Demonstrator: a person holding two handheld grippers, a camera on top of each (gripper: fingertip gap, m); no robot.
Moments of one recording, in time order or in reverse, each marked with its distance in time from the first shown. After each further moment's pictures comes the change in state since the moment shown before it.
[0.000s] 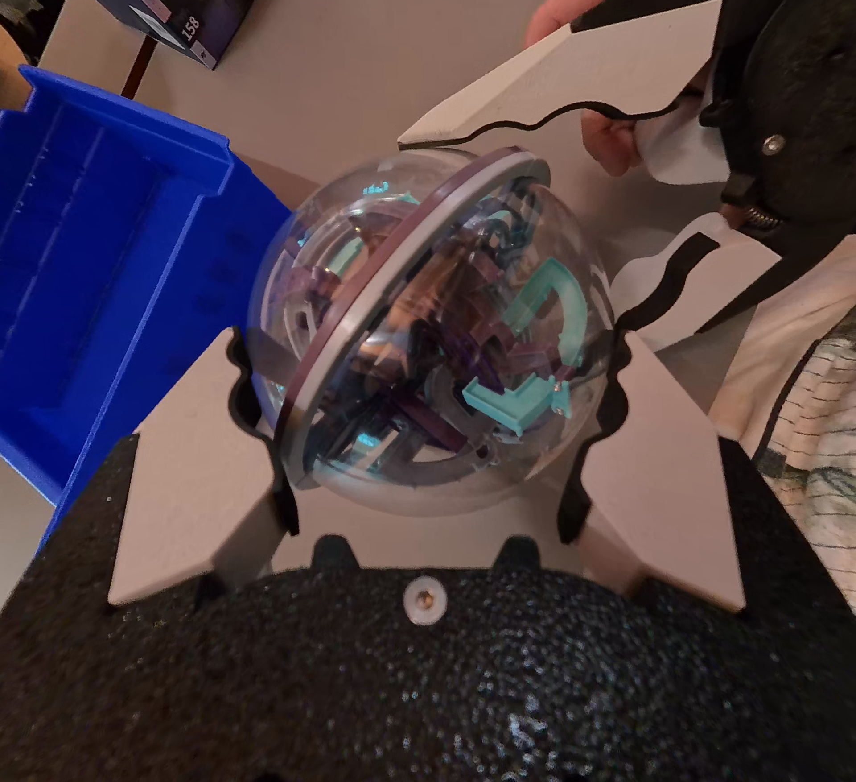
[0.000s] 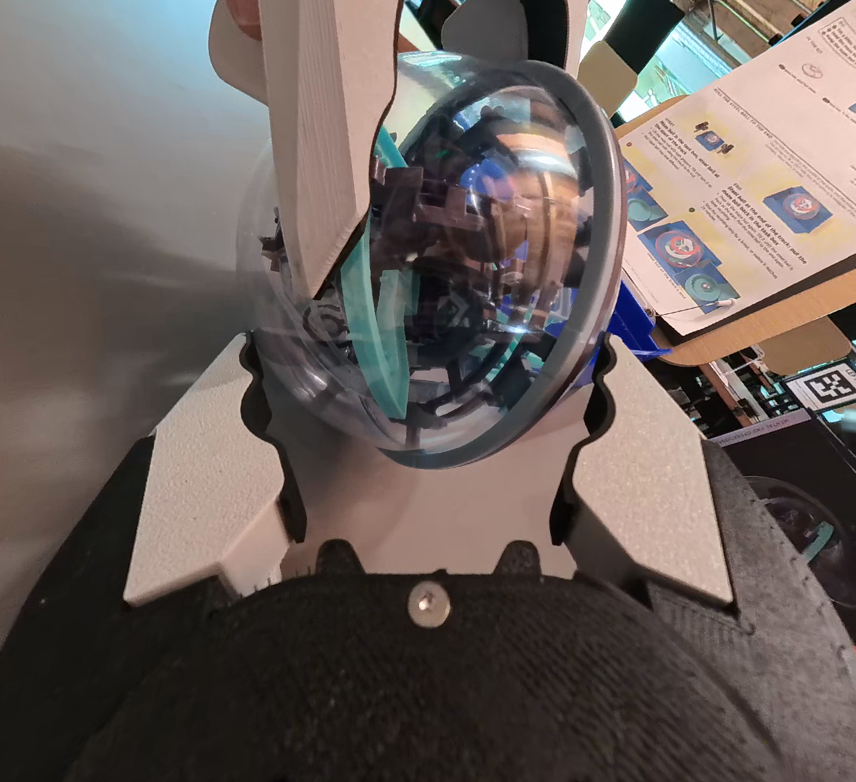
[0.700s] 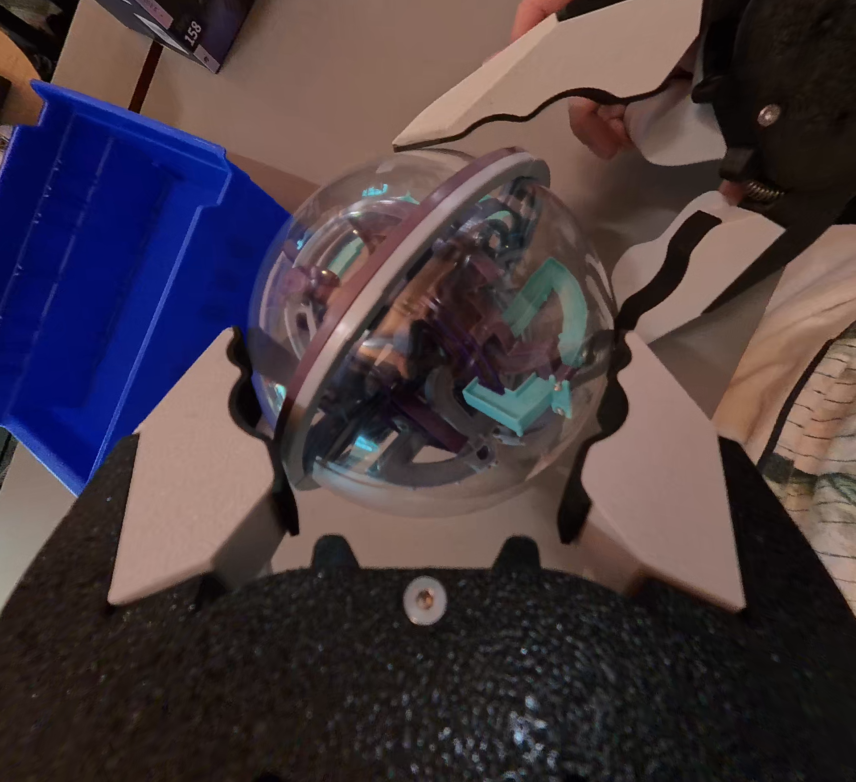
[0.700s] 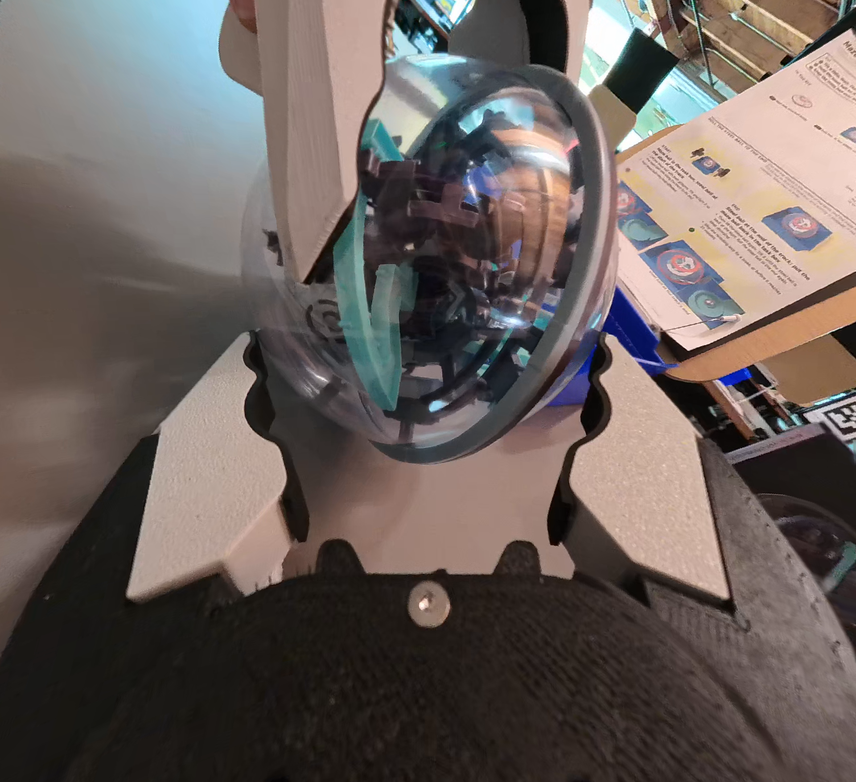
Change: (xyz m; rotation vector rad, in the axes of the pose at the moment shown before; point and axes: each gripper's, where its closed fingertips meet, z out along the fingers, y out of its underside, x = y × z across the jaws) left arm 0.005 -0.003 0.002 -0.027 -0.033 0.034; right arm 0.000 0.003 -0.006 0.081 -0.023 0.005
